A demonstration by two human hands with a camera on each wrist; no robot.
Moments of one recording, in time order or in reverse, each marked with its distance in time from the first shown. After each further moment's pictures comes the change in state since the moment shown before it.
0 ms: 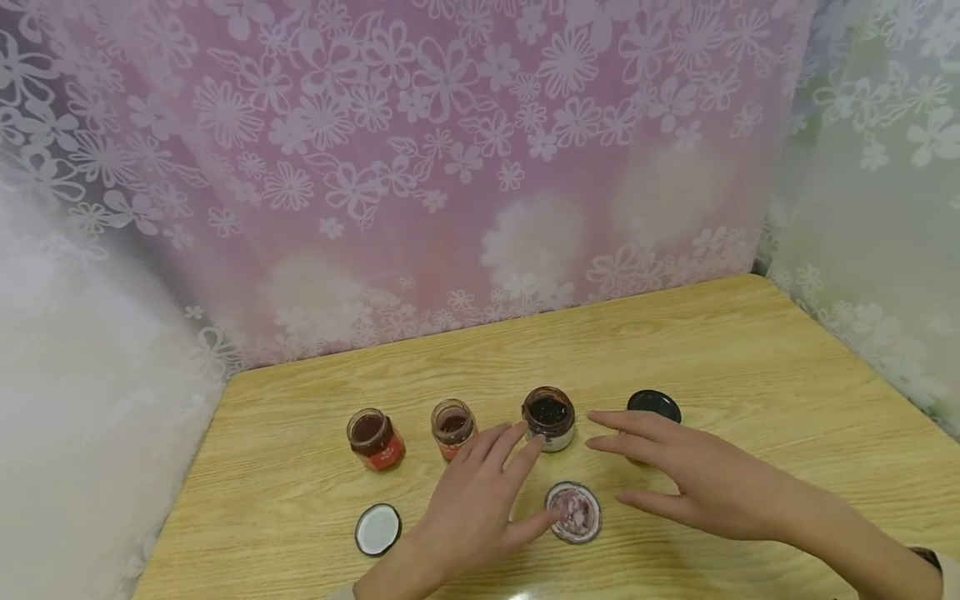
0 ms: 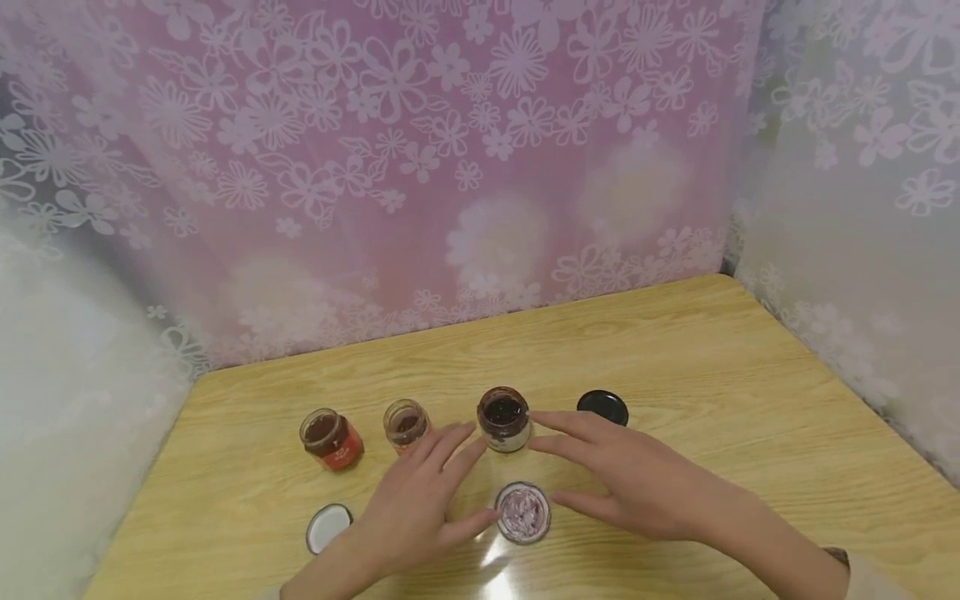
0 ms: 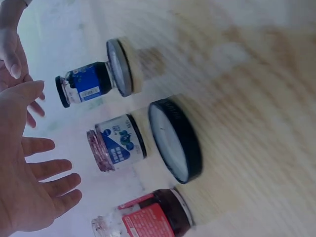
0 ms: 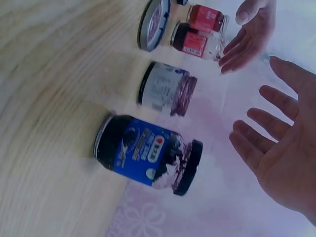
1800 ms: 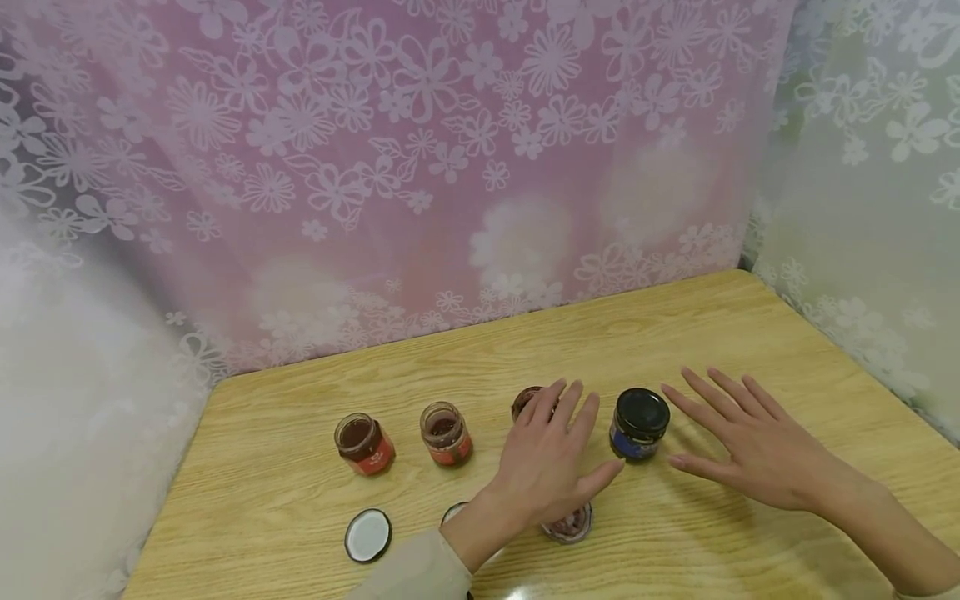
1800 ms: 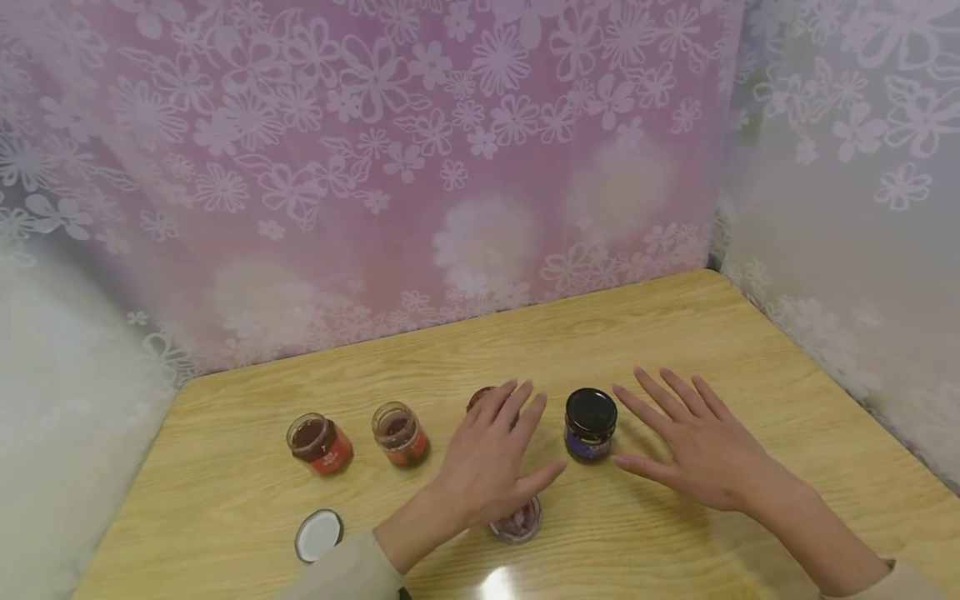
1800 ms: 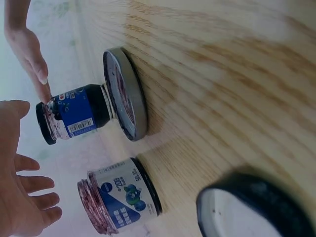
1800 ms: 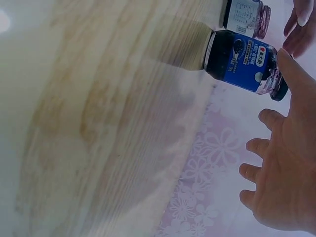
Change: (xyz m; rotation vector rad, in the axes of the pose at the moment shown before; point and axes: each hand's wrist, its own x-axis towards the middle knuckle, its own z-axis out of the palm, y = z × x) left_hand 0.075 0.032 0.038 0.152 0.041 0.038; right_hand -0.071 0.074 0.016 -0.252 -0.035 0.376
